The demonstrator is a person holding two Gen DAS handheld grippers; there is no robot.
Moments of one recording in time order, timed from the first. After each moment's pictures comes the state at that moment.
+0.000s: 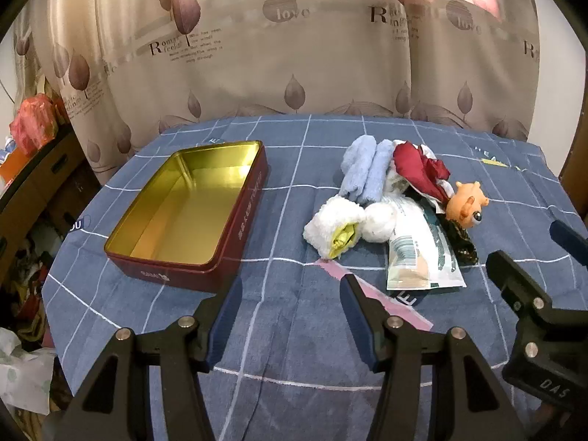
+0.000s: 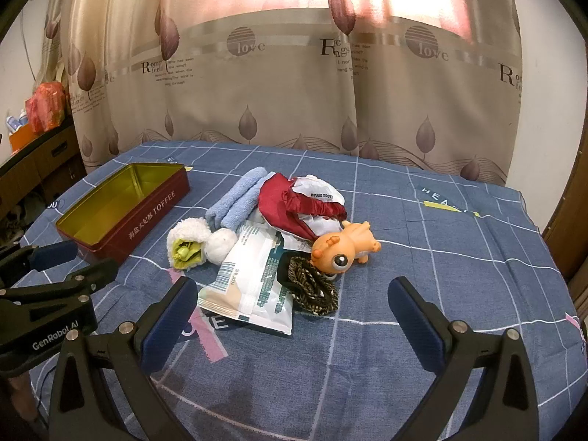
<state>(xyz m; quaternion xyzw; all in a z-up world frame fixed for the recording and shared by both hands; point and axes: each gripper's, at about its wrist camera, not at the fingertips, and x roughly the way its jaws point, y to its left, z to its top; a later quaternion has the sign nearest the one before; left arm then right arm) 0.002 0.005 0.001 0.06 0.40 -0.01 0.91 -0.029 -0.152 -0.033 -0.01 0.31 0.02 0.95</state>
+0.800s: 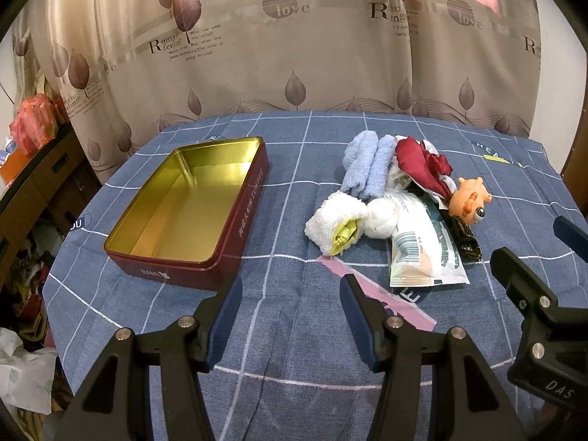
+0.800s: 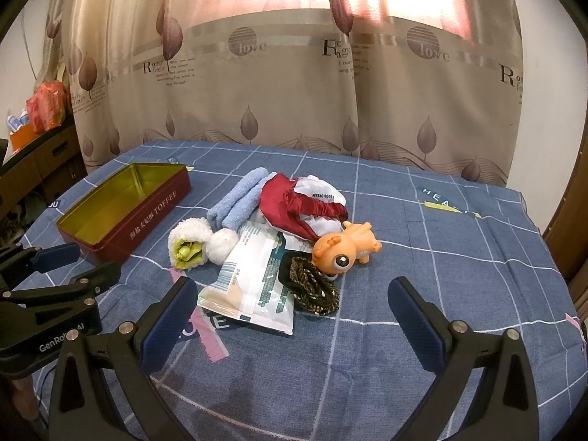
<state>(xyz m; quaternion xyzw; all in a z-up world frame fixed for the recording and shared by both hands) 0.002 0.006 -0.003 0.07 0.40 -0.01 0.91 -0.029 -0.152 -0.034 -0.01 0.31 0.02 0.95</state>
